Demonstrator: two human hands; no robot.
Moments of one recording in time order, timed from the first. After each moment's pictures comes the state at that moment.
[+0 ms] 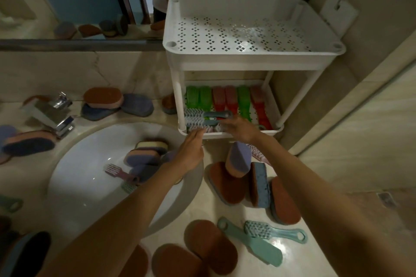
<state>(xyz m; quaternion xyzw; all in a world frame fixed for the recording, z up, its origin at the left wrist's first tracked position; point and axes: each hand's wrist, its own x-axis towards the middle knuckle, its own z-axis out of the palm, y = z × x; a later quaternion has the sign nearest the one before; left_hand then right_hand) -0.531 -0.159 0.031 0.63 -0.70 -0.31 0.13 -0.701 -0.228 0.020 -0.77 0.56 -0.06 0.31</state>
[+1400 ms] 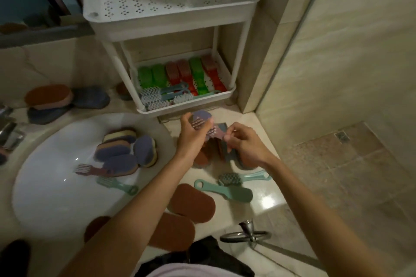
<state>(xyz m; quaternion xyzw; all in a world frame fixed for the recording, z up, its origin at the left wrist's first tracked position) -0.616 -0.087 0.047 0.60 -0.45 -0.56 0.35 -0.761 -0.043 0.038 -0.52 0.63 -0.36 0.45</state>
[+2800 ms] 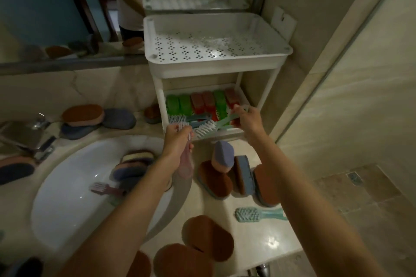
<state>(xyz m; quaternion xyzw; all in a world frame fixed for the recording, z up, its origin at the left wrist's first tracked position) -0.540 -0.152 0.078 0.61 -0.34 -0.58 0.41 -0.712 -0.164 0.100 -0.36 0.66 -0.49 0.44</state>
